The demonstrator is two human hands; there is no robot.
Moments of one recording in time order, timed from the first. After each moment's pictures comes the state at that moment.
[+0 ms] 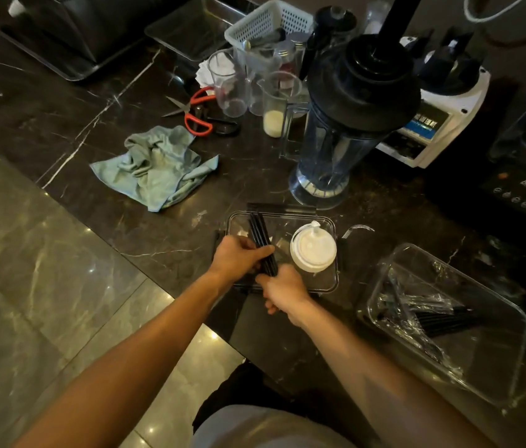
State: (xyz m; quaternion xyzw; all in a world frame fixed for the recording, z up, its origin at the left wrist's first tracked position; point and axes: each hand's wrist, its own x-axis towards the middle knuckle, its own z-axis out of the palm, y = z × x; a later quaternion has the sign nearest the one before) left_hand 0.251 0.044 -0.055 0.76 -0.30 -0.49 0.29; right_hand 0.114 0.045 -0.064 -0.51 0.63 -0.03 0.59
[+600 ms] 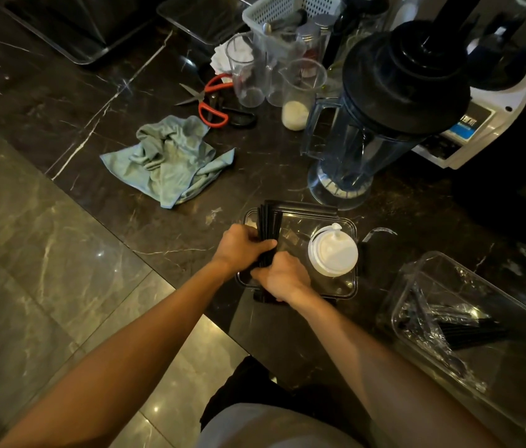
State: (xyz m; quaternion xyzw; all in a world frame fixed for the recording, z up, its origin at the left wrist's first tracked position) left_hand 0.290 0.028 -0.069 0.76 -0.40 -0.45 0.23; right_hand 0.160 0.020 -0.059 -0.65 0.61 0.08 0.44
